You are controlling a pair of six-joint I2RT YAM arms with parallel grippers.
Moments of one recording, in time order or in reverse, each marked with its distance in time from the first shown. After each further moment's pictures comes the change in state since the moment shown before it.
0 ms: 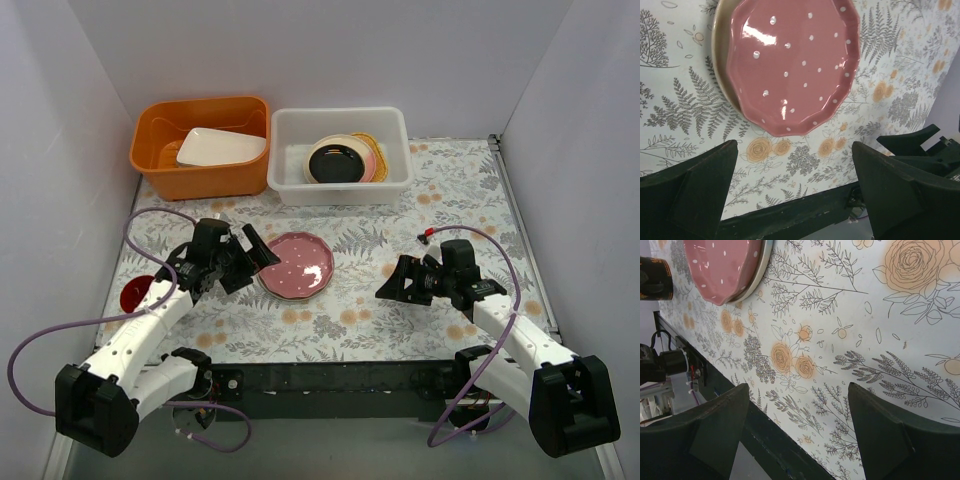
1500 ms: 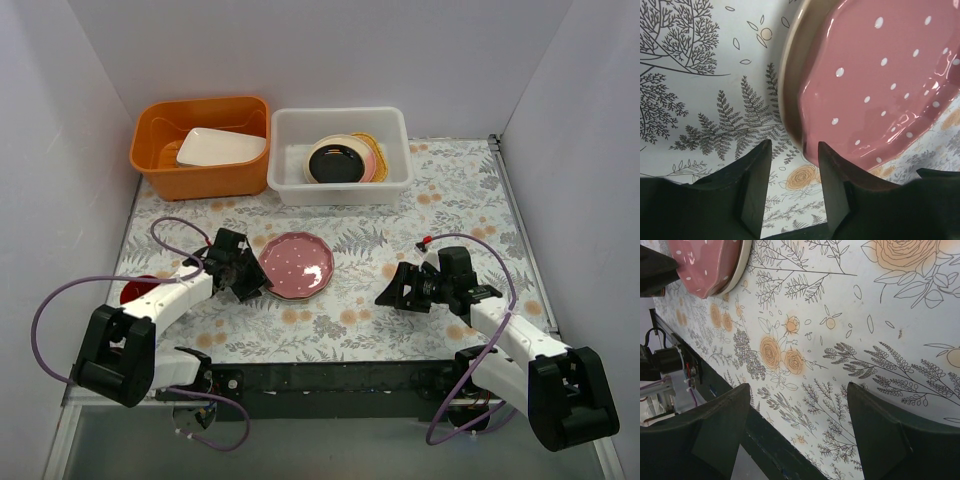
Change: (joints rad) left arm -0.001 0.256 -0.128 0.136 -0.049 -0.029; right arm 0.002 0.034 -0.072 0.075 -0.009 0.022
